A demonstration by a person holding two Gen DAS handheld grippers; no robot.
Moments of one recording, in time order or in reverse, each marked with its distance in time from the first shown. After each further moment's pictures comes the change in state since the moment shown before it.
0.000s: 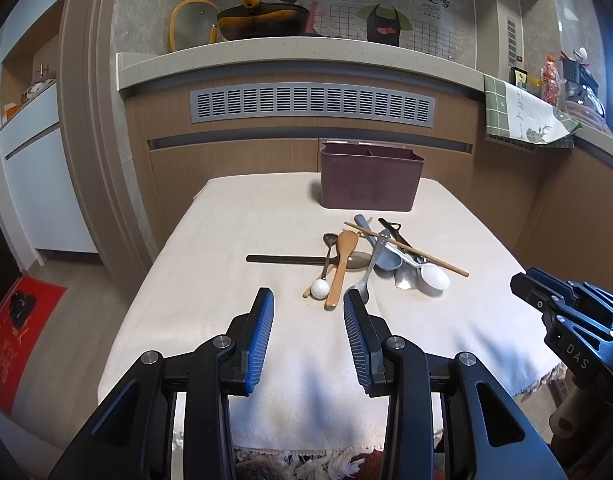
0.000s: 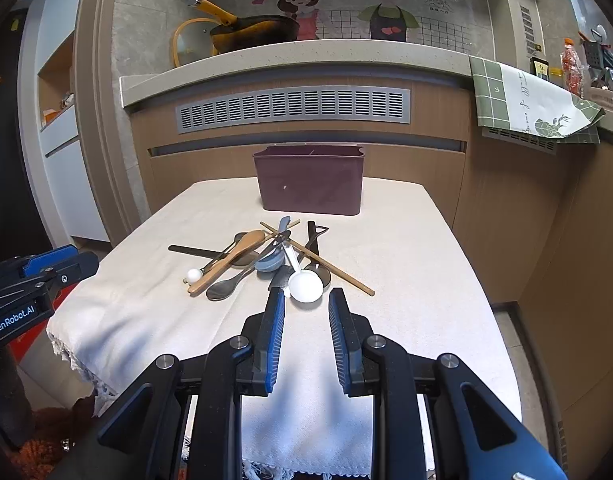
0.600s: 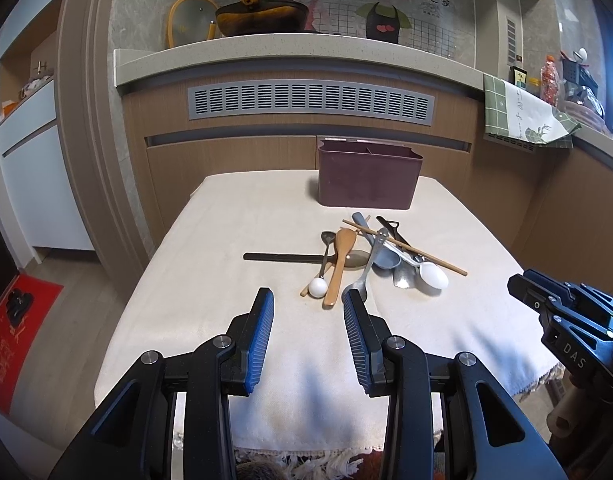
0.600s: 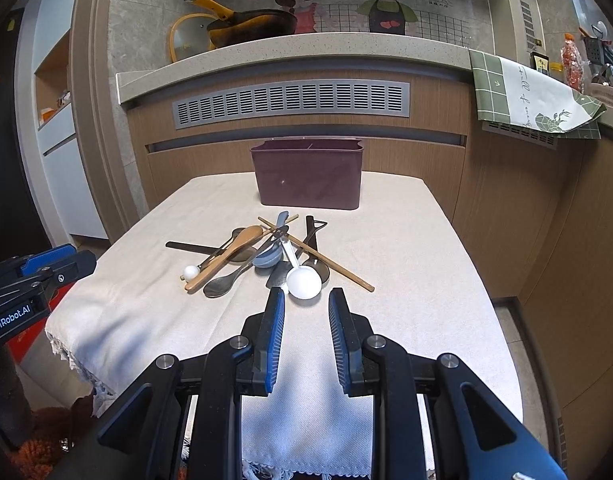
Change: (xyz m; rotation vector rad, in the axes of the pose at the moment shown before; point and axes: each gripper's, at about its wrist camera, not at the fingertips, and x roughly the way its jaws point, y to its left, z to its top) left arm 0.002 -0.004 -0.001 -0.003 0.011 -0.007; right arm 0.004 -0.002 0.002 0.006 0.021 -0.003
